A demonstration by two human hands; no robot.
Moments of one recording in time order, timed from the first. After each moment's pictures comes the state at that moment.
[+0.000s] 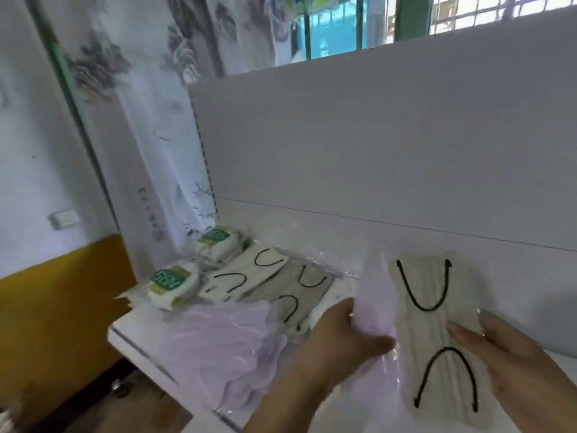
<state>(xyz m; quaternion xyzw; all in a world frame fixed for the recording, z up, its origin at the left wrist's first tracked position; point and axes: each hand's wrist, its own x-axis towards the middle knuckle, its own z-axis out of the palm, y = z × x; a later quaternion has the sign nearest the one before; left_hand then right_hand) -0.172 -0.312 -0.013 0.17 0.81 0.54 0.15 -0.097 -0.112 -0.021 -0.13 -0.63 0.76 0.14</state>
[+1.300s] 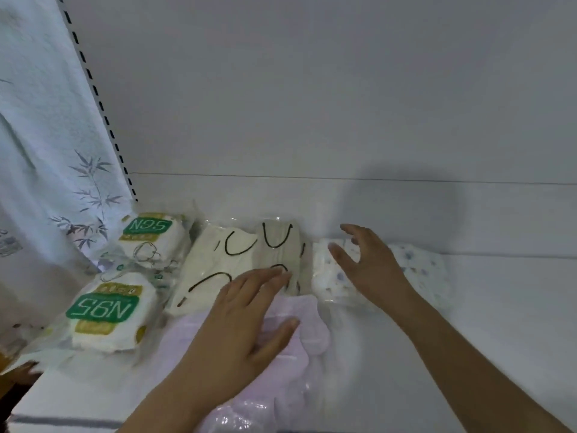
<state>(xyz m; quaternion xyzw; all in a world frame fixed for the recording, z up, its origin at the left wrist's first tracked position) -0.303 -0.525 -0.046 0.52 0.80 0.30 -0.11 -0.245 -0.277 -0.030 -0.19 -0.90 0.30 0.25</state>
